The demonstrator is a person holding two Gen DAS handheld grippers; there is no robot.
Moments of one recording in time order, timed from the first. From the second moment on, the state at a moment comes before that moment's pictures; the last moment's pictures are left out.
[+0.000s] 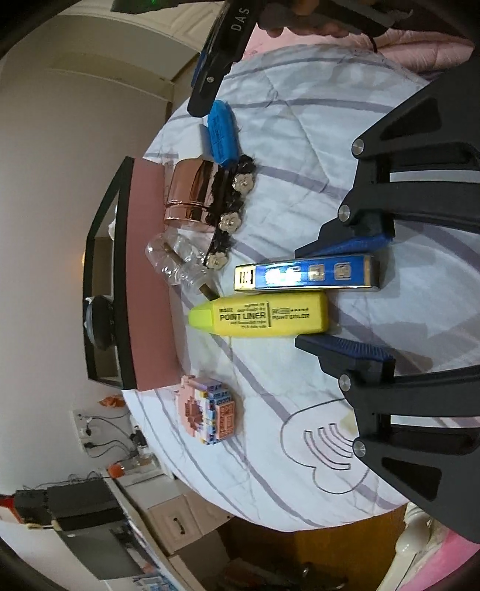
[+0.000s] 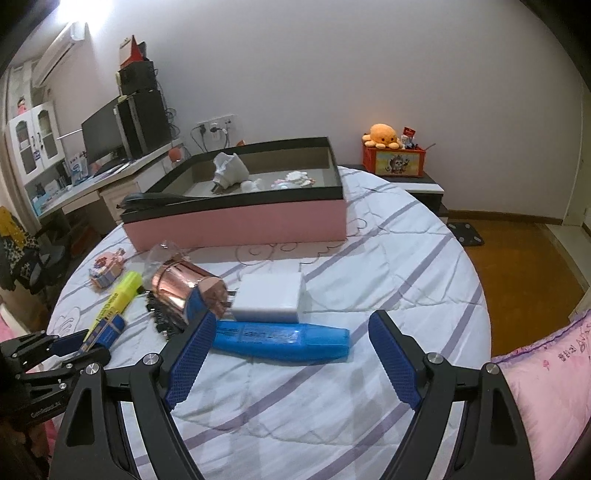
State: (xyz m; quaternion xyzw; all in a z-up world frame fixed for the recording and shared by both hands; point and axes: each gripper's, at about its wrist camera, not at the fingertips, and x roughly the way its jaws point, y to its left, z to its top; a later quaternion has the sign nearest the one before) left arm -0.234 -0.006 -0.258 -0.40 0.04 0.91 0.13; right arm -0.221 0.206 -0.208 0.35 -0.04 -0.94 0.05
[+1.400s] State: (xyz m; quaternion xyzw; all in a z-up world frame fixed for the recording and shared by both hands) left arm -0.248 0.006 -0.256 -0.41 0.02 0.90 0.16; right arm -0.231 0.212 -0.221 0.38 -0.04 -0.92 0.06
